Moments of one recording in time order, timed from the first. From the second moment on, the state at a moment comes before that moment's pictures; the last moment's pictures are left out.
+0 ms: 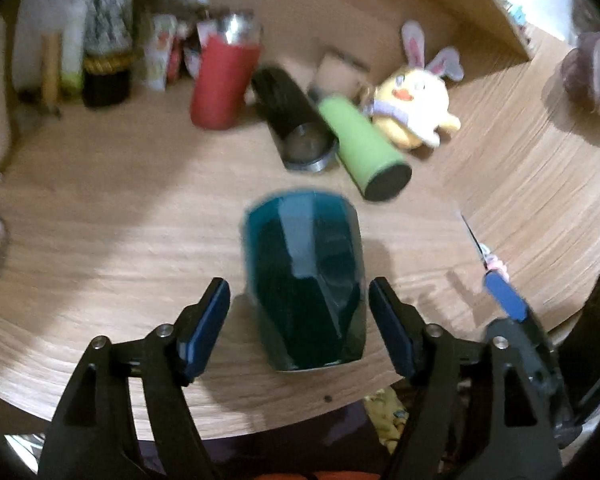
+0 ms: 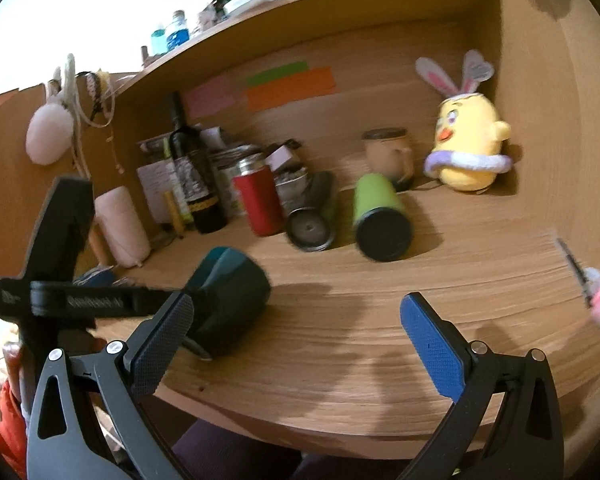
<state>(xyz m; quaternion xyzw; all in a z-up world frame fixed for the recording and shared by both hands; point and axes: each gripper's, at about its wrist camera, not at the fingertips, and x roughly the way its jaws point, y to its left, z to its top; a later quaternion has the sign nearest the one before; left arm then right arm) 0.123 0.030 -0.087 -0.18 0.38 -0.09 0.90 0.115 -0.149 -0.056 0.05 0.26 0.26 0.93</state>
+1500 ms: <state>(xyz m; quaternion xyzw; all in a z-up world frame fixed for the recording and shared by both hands) 0.134 0.034 -0.064 -0.04 0.29 -0.10 0.95 0.130 -0.053 -0.091 -0.06 0.27 0.33 0.90</state>
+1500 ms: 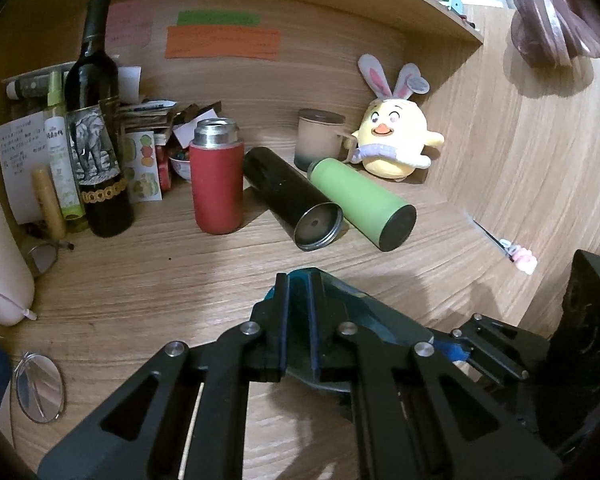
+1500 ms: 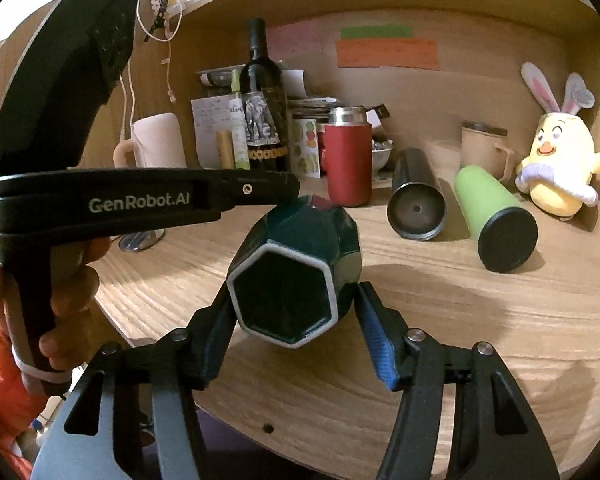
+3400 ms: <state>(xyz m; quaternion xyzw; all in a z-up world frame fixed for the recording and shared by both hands) 0.037 0.030 -0.011 -0.01 0.18 -0.02 0.98 0.104 -0.111 -0.001 -0.01 0.18 0.30 0.94</state>
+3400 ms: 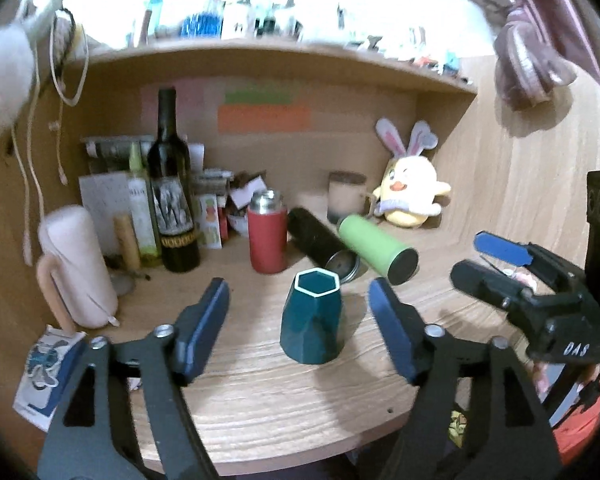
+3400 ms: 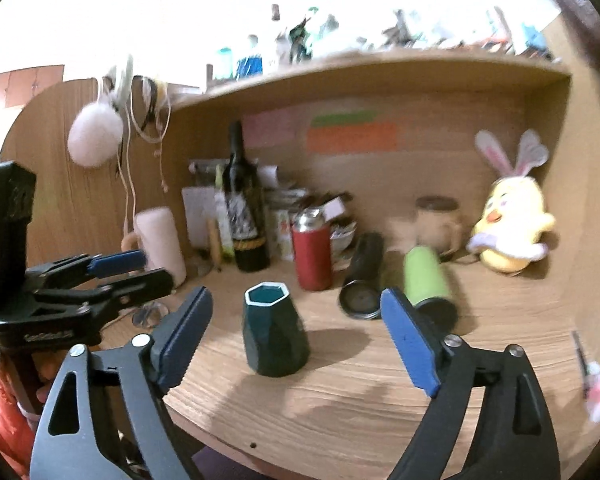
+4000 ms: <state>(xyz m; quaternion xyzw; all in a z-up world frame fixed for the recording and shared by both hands) -0.022 0.010 0.016 -0.01 0.13 0.02 0.99 0.049 -0.151 0.033 -0.01 0.12 0.26 0.96</state>
